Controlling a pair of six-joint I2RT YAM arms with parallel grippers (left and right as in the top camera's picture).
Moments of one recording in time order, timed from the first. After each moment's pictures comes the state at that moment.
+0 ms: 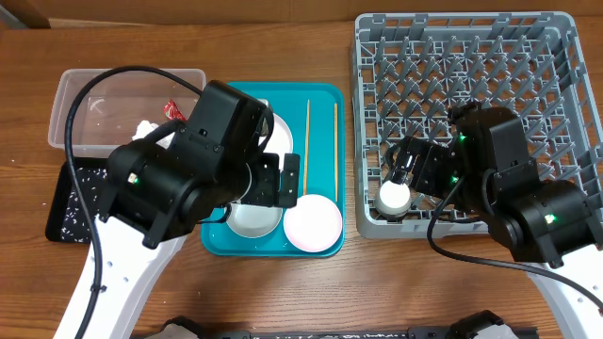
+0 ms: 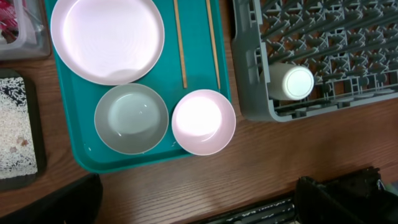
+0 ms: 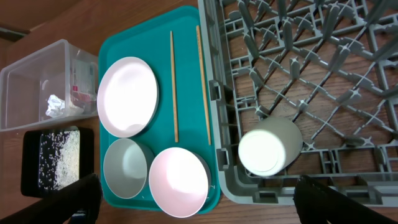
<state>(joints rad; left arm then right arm) -0.53 1.39 1.81 -1.52 0.06 -0.44 0.37 1.14 1.33 -1.09 -0.09 0.64</state>
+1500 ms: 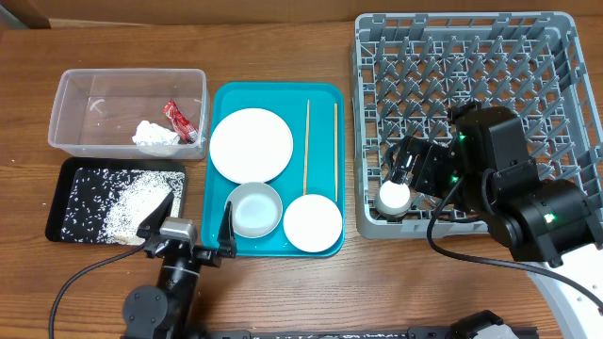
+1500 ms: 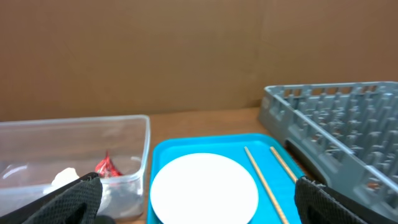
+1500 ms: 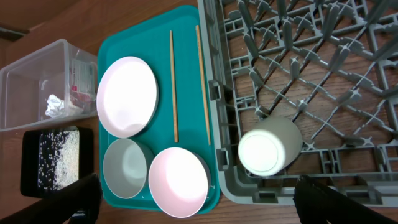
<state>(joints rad) -0.12 0.02 0.20 -0.21 0.05 -0.04 0.37 1.14 1.33 -1.09 -0.09 0.64</state>
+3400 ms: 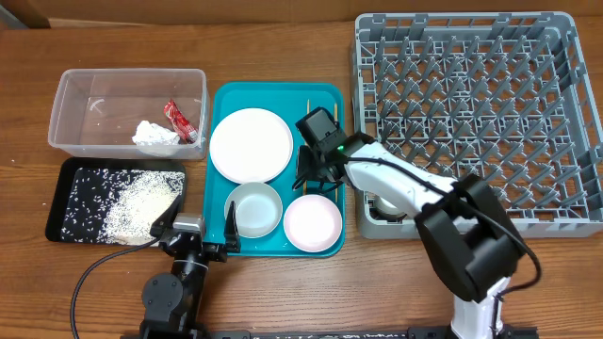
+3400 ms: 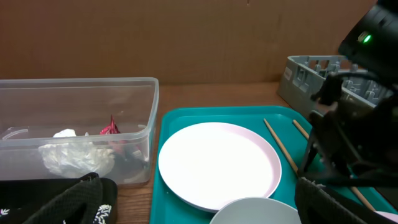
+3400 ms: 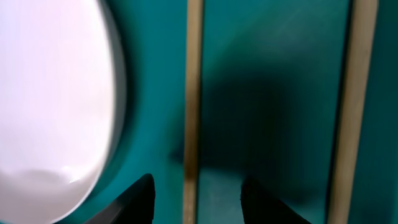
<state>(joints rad) -0.12 0.02 0.01 -0.08 0.01 -0.04 0.65 2.02 1.33 -0.48 -0.05 0.72</state>
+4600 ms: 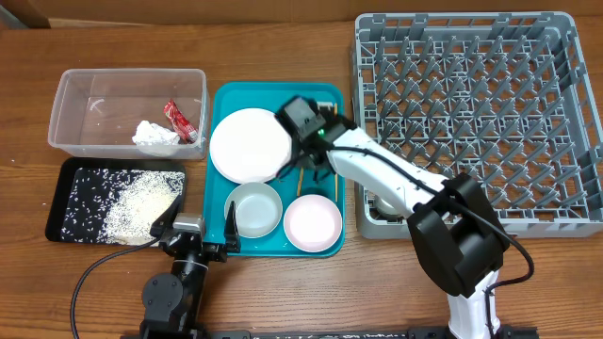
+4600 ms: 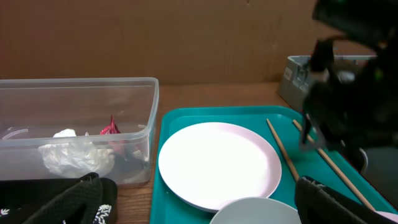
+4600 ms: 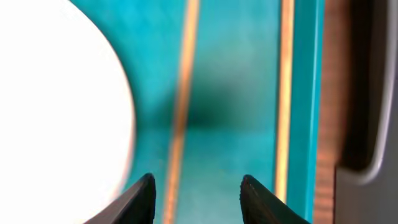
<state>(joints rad) -0.12 0.02 0.01 -0.08 0.01 -0.04 0.69 2.08 1.60 -0.76 0.20 0.70</state>
